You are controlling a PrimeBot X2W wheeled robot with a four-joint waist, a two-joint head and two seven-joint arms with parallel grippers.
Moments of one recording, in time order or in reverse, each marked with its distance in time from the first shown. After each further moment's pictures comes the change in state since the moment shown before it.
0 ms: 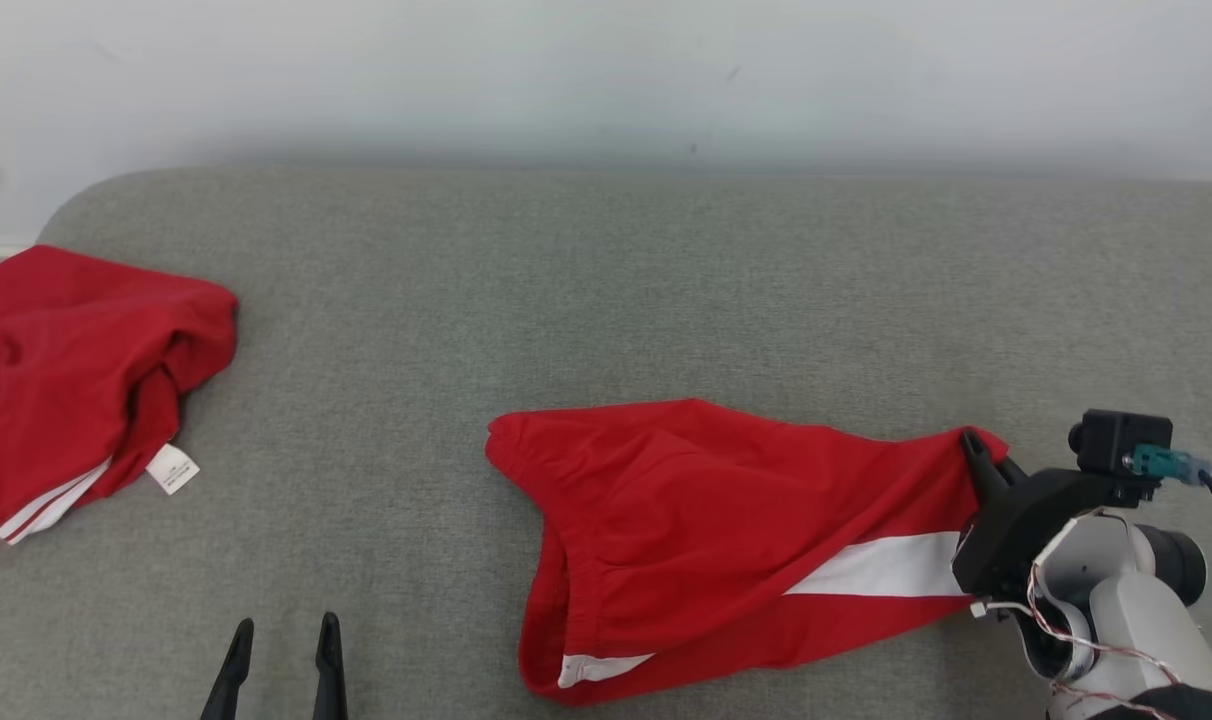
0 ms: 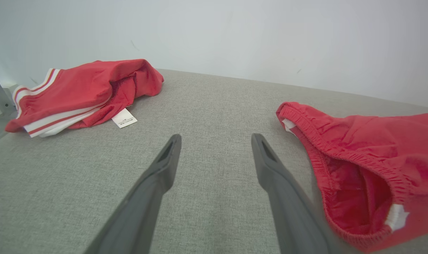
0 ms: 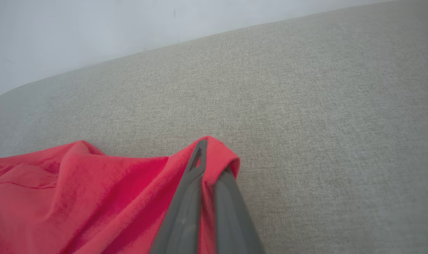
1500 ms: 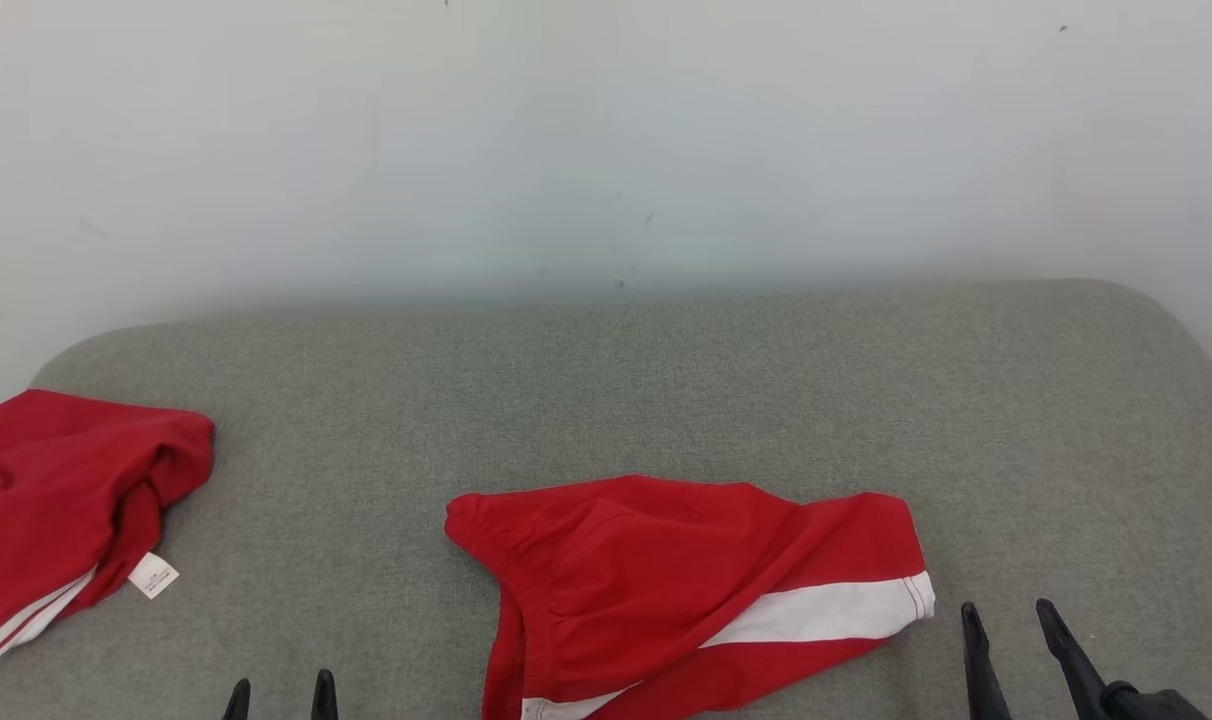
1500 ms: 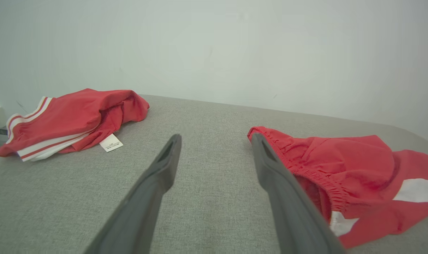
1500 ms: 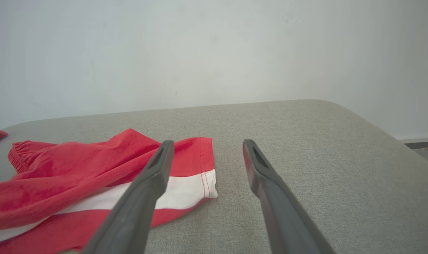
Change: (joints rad) left arm 0.075 0.000 -0.006 0.000 -0.027 0.025 0.000; right arm 0.477 0.020 0.039 -0.285 -0.157 0.001 -0.456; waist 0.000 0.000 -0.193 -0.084
